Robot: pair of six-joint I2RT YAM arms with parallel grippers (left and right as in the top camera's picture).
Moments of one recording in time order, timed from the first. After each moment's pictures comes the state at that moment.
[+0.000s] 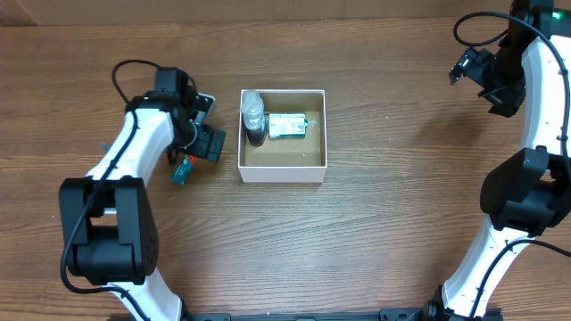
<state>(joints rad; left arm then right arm) -0.02 1.90 1.32 -0.77 0.08 0.24 -0.25 2.21 2.24 -1.47 -0.08 0.42</state>
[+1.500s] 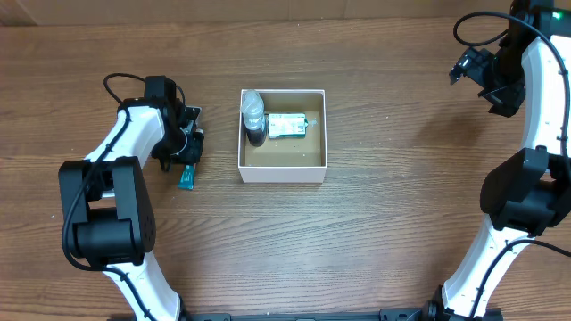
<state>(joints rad) 0.05 2.01 1.34 -0.83 0.10 0.18 -0.25 2.21 2.24 -1.47 -0.08 0.42</state>
